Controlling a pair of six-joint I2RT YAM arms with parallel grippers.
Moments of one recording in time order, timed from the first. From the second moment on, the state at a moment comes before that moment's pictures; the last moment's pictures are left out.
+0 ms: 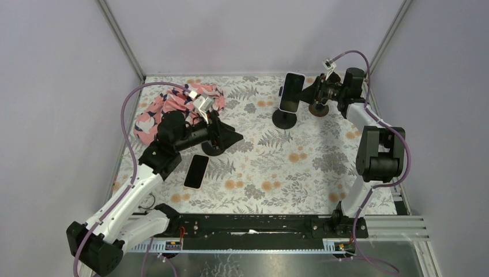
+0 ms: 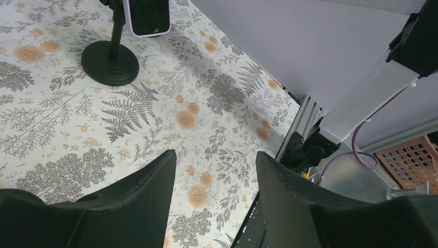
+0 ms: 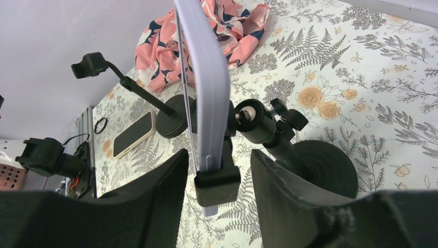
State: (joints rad) left arm -0.49 0.96 0.88 -0.07 0.57 -0.43; right arm -0.06 1.83 1.28 0.20 -1.16 0.23
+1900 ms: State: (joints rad) left arm -0.49 0.93 0.92 -0.45 -0.35 -0.81; right arm -0.14 1.04 0.85 -0.42 -1.14 -0.13
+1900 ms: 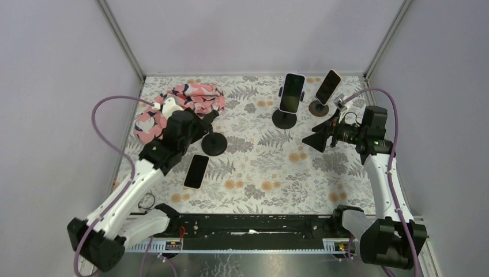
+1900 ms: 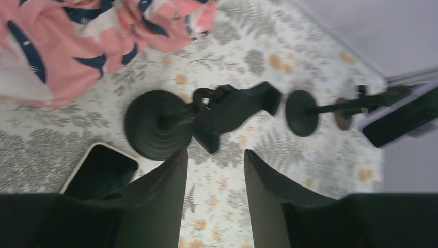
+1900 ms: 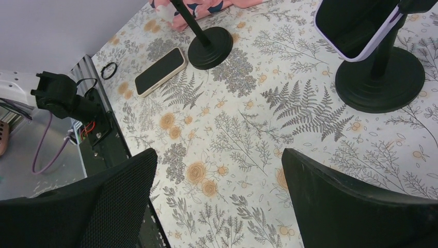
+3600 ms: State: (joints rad) left arm -0.91 1.28 1.16 -0.53 -0.29 -0.68; right arm -0.14 1.02 0.87 -0.49 -1.17 -0.20
